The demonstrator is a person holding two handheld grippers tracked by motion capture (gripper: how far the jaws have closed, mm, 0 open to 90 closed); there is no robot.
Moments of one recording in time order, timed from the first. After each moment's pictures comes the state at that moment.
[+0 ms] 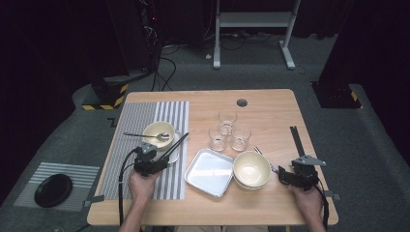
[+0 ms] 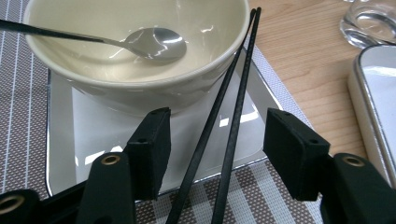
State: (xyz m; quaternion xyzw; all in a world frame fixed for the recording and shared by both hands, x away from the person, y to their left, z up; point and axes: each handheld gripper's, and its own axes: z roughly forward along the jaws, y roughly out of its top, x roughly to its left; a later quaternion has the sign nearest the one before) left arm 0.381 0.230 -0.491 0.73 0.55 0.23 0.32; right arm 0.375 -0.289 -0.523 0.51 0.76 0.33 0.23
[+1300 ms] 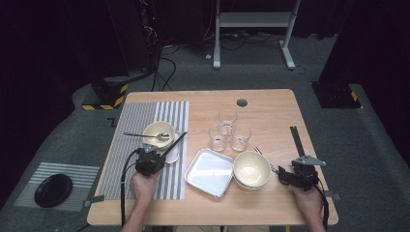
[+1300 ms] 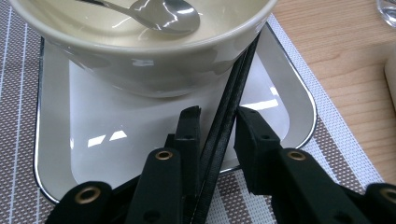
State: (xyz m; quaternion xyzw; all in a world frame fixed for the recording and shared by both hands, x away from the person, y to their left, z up) left arm 0.386 0.231 -0.504 0.73 0.57 0.22 0.30; right arm 0.374 -0.289 -0.523 0.51 0.76 0.33 0.23
